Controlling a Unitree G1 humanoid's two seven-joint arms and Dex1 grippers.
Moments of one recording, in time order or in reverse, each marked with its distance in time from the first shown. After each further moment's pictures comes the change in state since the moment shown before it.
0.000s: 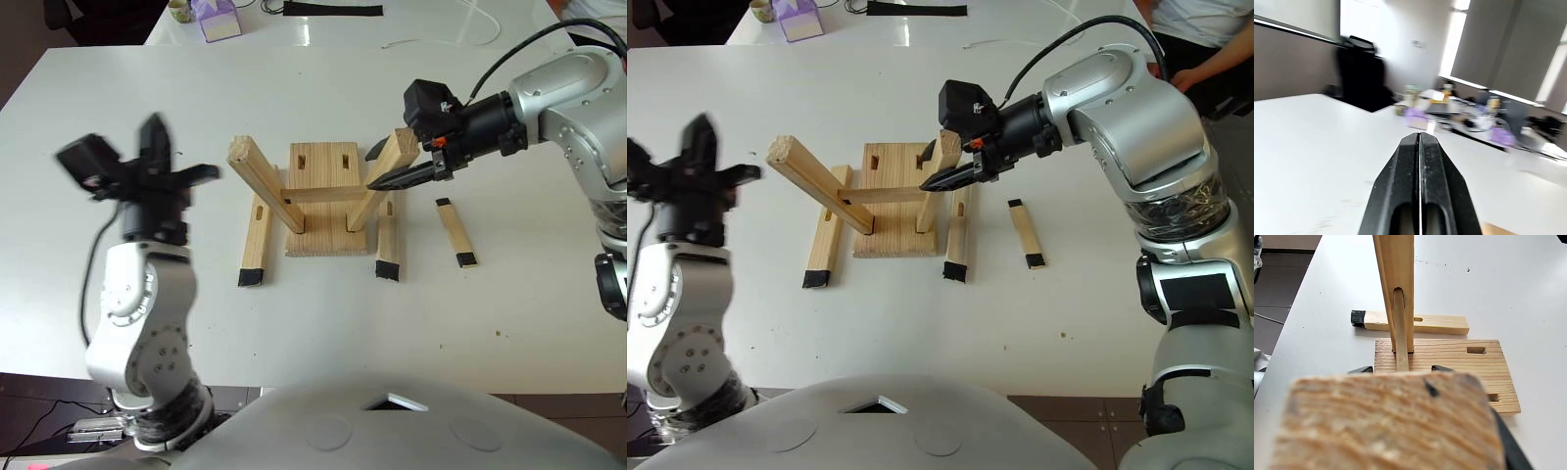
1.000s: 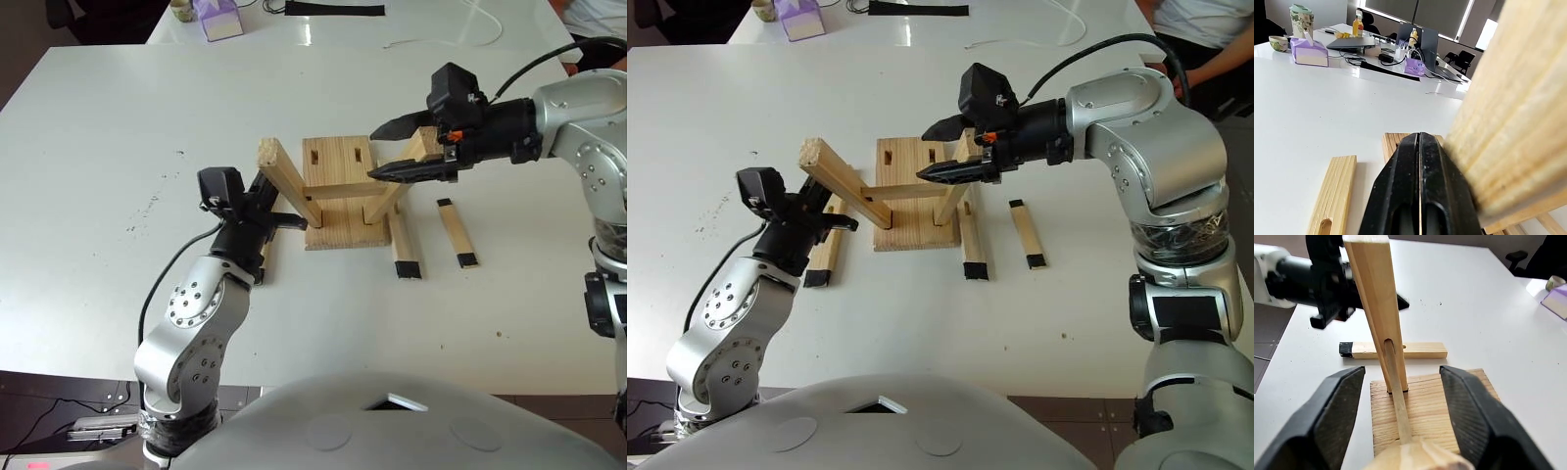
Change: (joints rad) left arm 0.121 0.021 -0.473 -0.012 -0.030 0.048 -0.246; right arm 0.167 0.045 -0.213 -0.114 0.082 -0.010 -0.120
